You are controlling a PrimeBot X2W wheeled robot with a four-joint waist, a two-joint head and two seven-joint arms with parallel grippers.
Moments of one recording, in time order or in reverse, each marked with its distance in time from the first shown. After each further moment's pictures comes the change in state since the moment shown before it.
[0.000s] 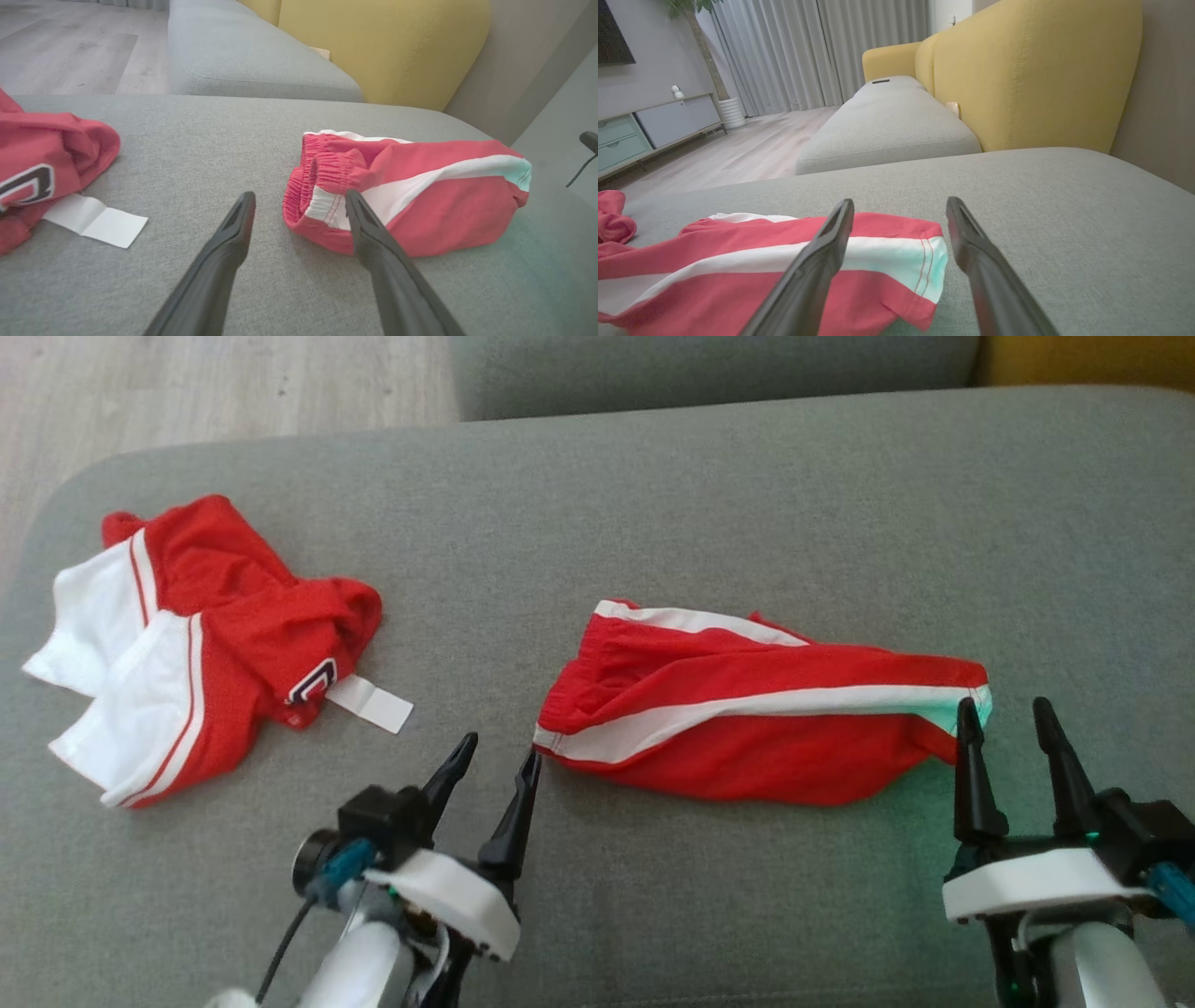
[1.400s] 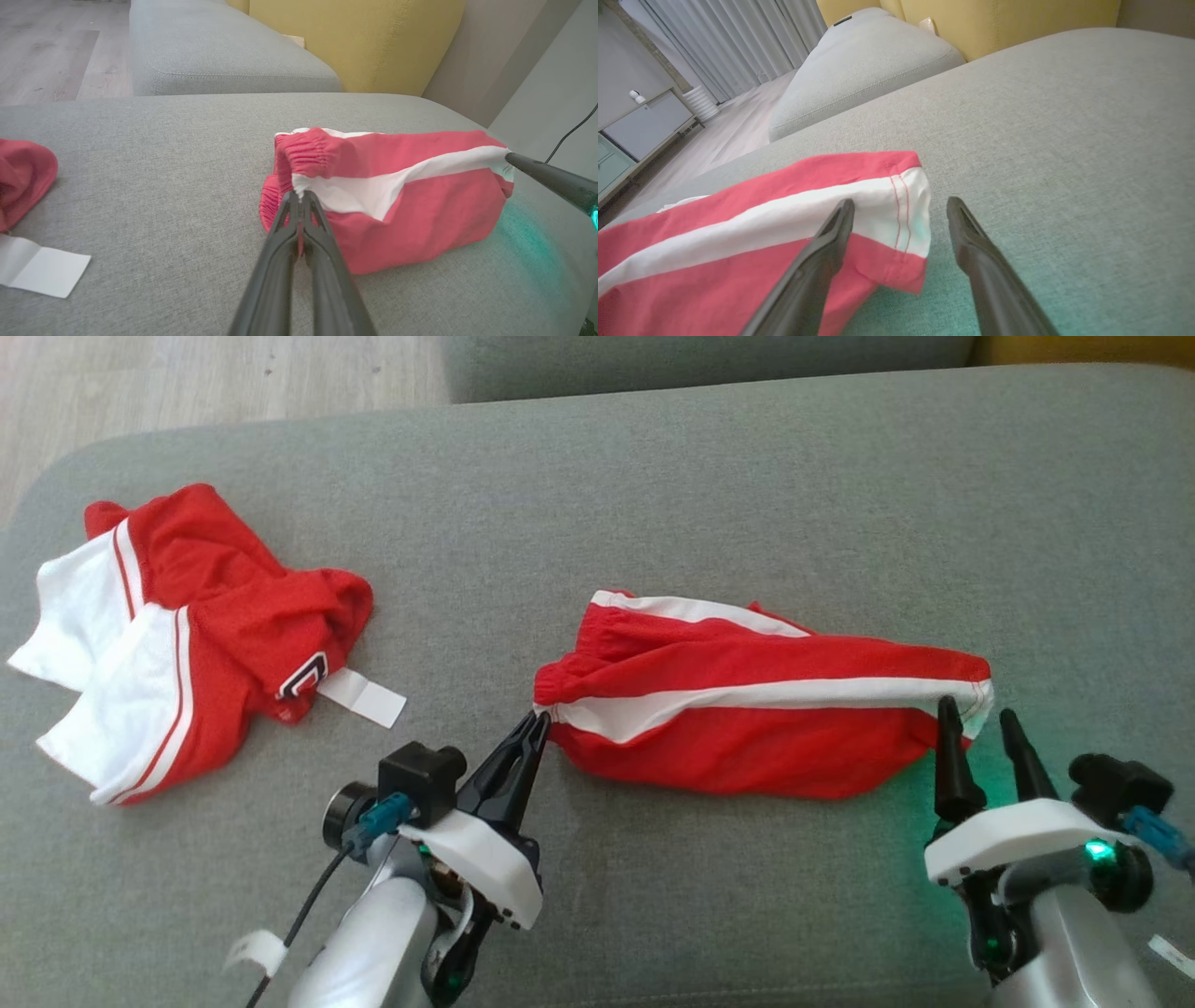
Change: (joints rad) left arm -0.148 -0.003 -0.095 0.131 -0.022 -0.034 0.000; right arm -0.166 0.001 0.001 0.298 0.202 0.000 0.094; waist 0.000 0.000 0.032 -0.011
